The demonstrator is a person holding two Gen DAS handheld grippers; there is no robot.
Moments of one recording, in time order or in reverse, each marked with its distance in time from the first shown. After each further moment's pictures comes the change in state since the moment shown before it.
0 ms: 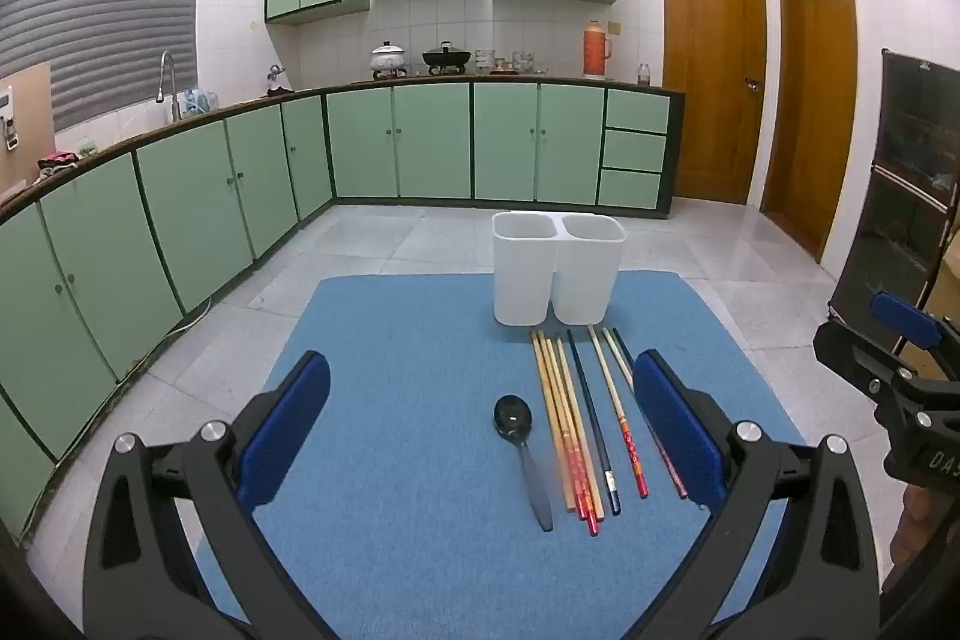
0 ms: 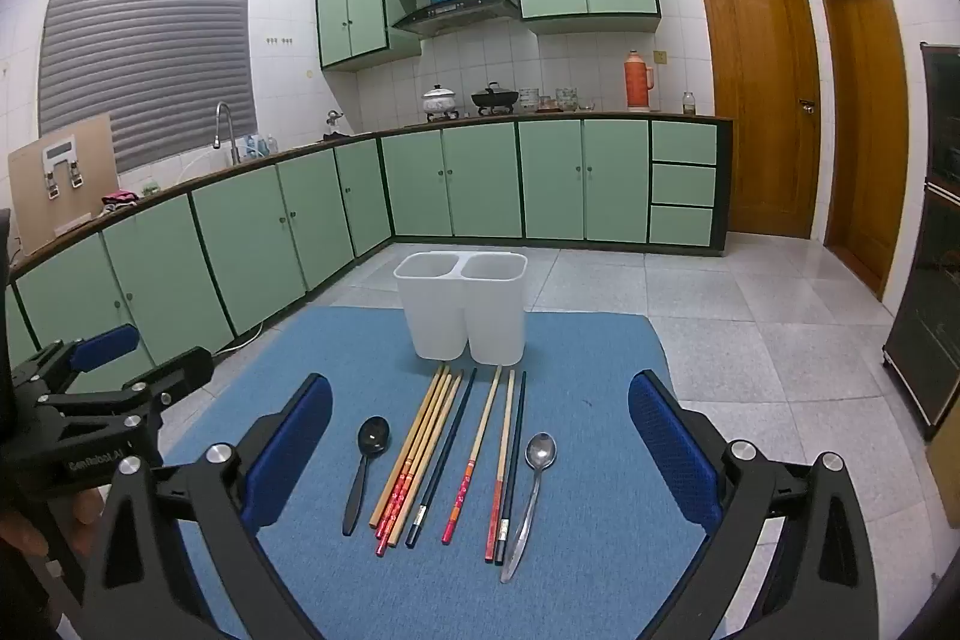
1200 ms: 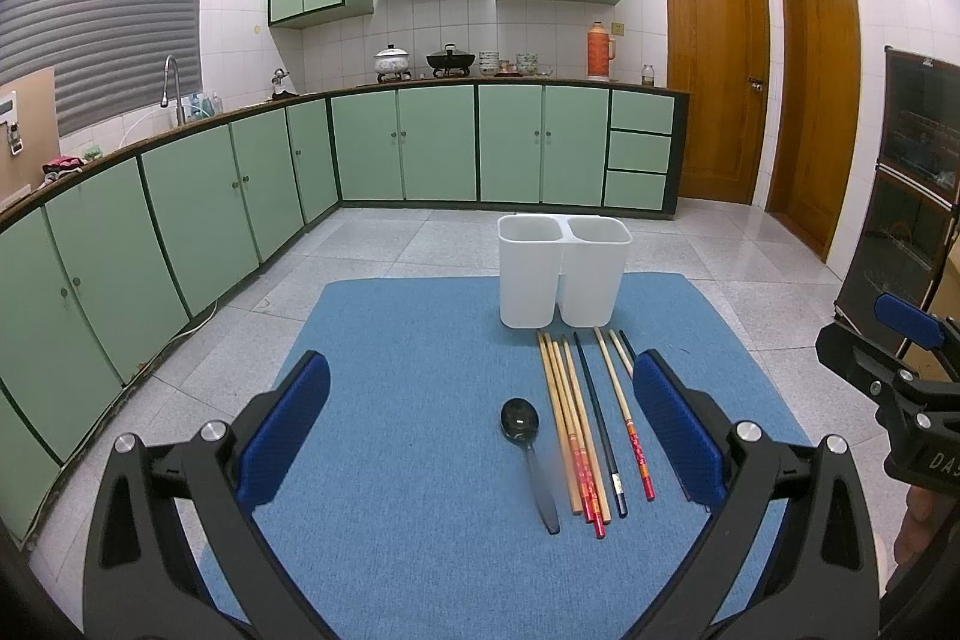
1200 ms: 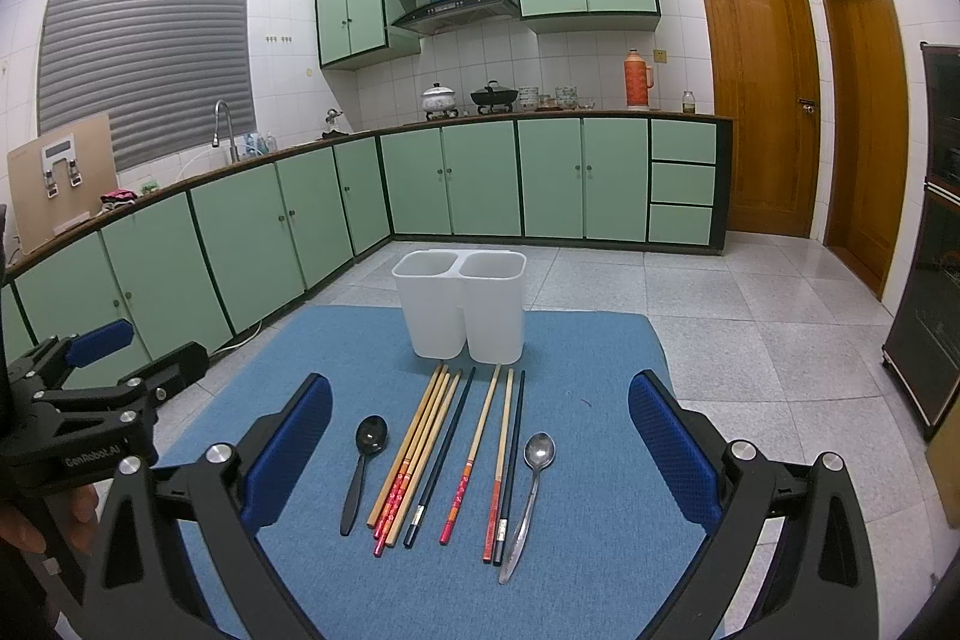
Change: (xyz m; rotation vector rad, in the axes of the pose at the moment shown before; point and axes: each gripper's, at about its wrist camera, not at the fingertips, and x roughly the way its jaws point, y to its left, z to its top) left arm -0.016 0.009 0.000 0.001 -0.008 0.006; right arm 0.000 0.000 0.000 0.001 0.004 0.000
